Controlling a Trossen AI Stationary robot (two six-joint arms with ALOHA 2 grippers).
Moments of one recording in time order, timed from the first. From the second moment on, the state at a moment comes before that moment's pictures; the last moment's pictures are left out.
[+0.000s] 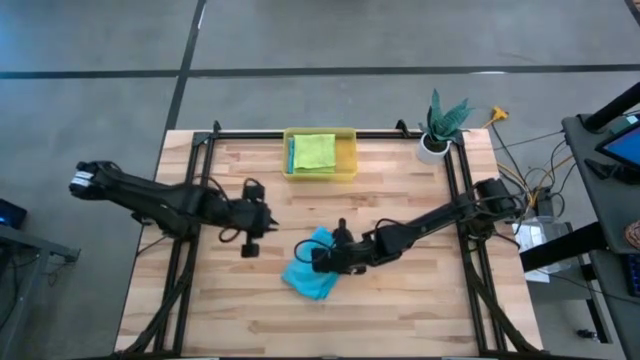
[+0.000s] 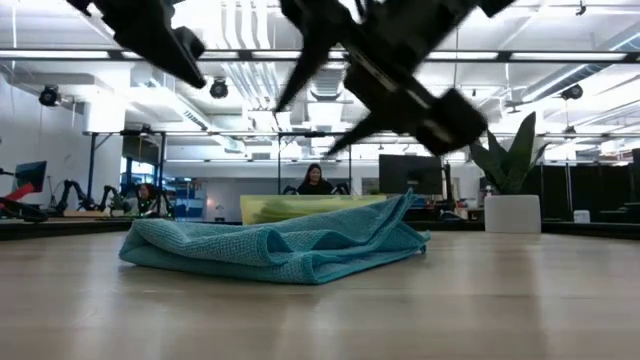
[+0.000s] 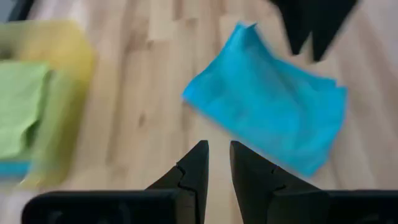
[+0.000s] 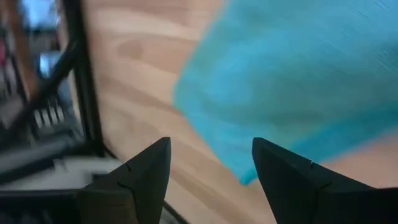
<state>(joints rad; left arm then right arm) -0.21 1.08 0.88 -0.58 -0.20 -0.09 0.32 1.87 1.24 -0.17 0.13 1.76</state>
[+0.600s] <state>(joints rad) -0.19 0.82 0.88 -0.70 -0.22 -0.20 0.39 2.11 1.44 -0.35 -0.04 2.11</state>
